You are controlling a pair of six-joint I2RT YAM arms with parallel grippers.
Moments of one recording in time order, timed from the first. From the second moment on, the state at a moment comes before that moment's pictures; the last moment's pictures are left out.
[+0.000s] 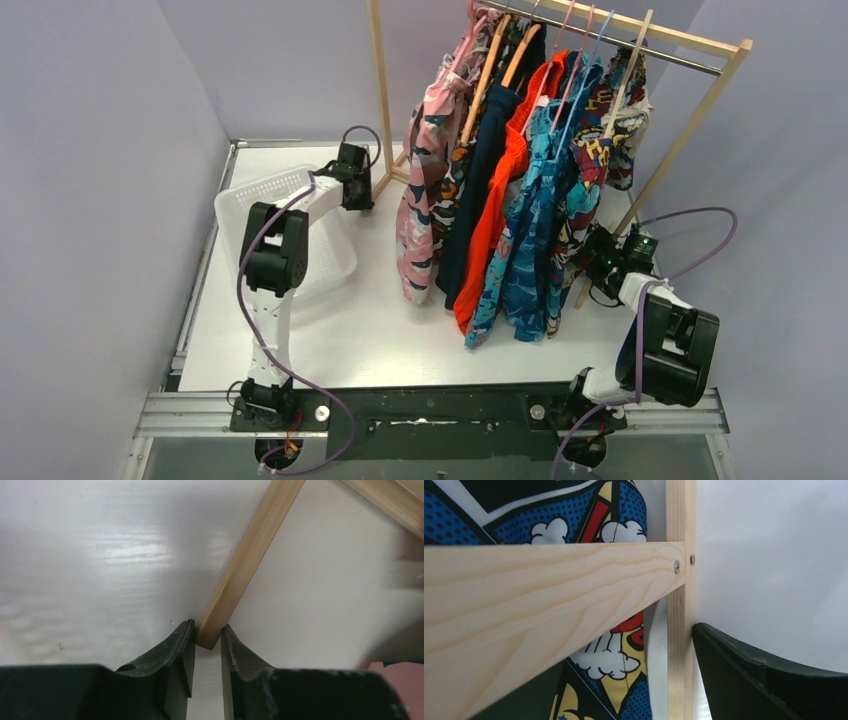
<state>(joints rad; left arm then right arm) -0.29 2.27 1.74 -0.41 -0.06 -0.30 -0.38 1.39 0.57 -0.02 -0.26 0.46</state>
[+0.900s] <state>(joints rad) -0.28 2.10 1.47 -0.35 -0.08 -0.41 -0.31 1.62 0.94 -0.15 -0.16 0.44</state>
